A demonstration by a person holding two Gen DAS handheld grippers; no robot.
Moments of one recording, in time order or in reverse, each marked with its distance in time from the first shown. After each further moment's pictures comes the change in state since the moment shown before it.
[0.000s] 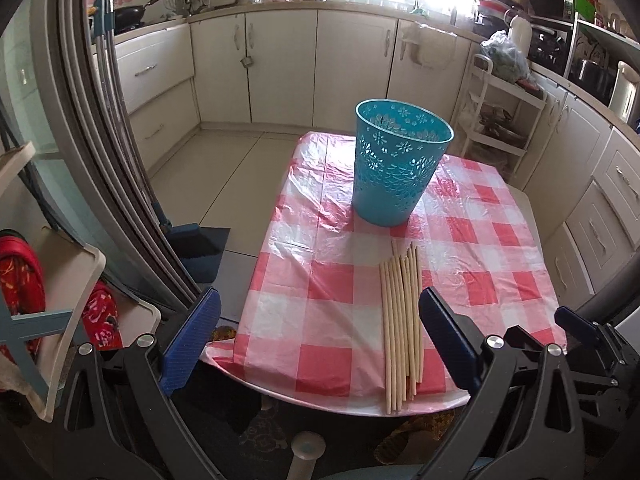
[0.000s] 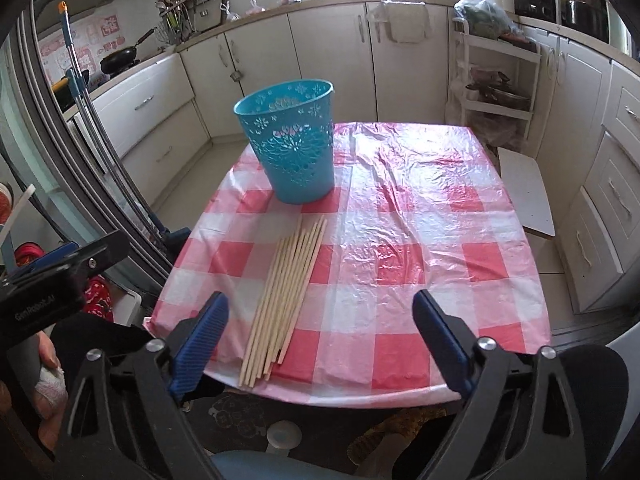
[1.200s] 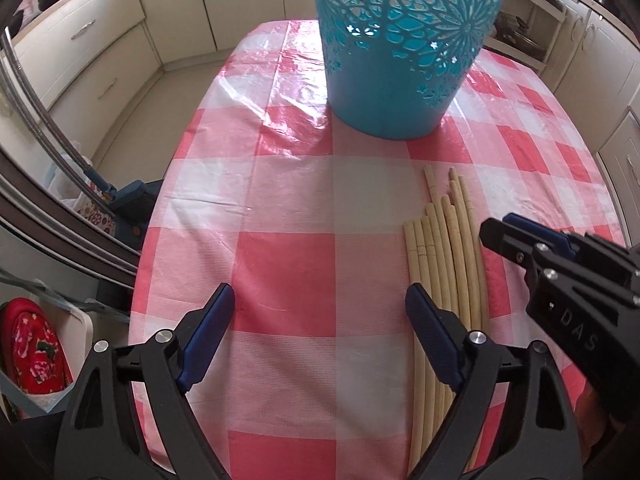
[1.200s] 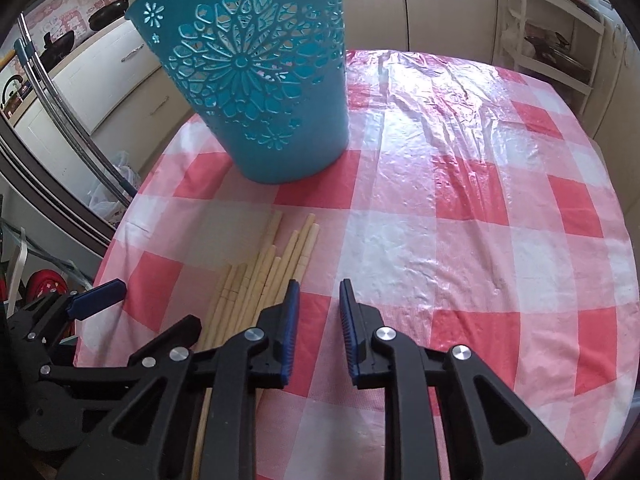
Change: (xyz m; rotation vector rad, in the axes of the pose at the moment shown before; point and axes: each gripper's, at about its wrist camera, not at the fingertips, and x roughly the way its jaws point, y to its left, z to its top) left arm 0.186 -0.047 -0.010 0.116 0.295 -0.001; right arm 0.167 -0.017 0.047 -0.052 0.194 0.076
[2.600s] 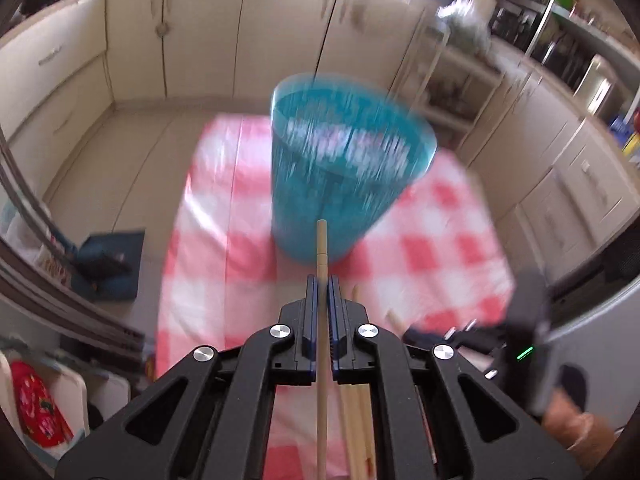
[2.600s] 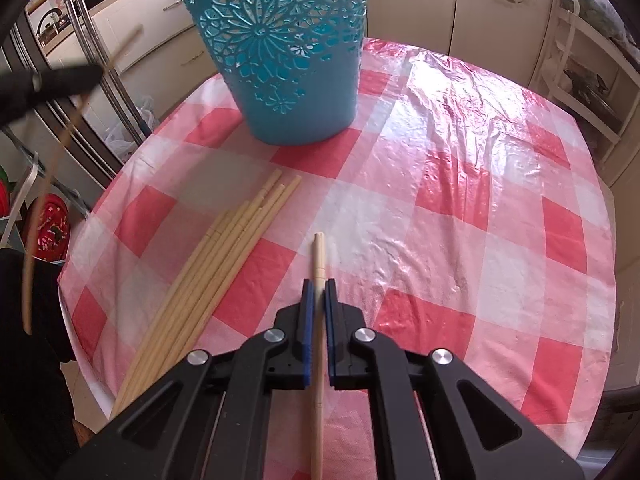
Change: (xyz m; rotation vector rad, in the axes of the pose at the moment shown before) left arm -0.117 0.029 0.077 -0.014 -0.214 -0.305; right arm -0.011 -0.019 -0.017 -0.218 0.060 0.013
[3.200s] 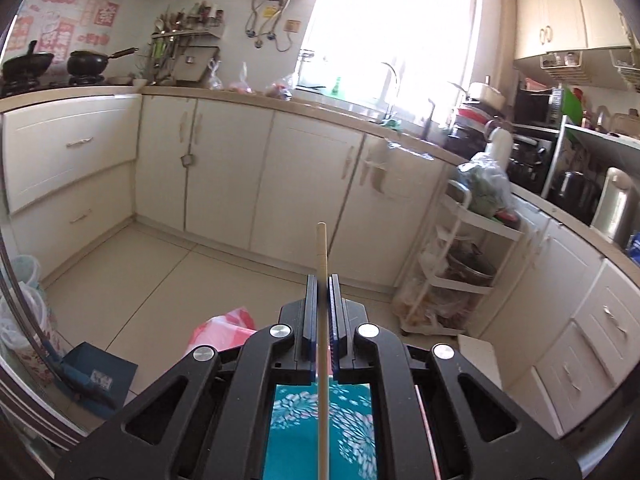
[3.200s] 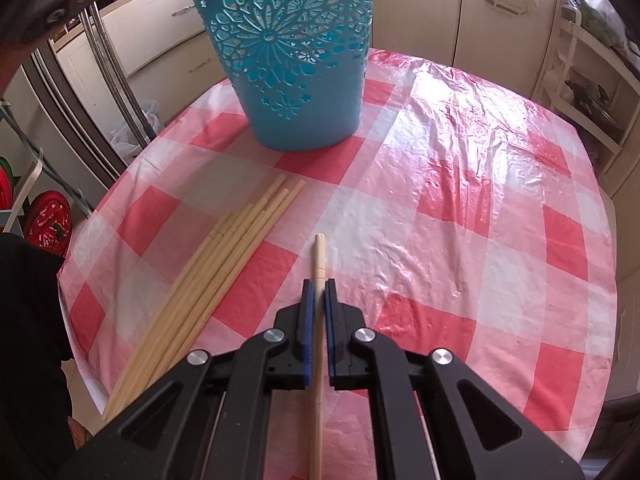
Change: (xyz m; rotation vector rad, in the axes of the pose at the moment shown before) left arm 0.029 -0.030 0.140 -0.096 -0.508 0.110; right arm -0.001 0.003 -0.003 -0.028 -0.046 0.001
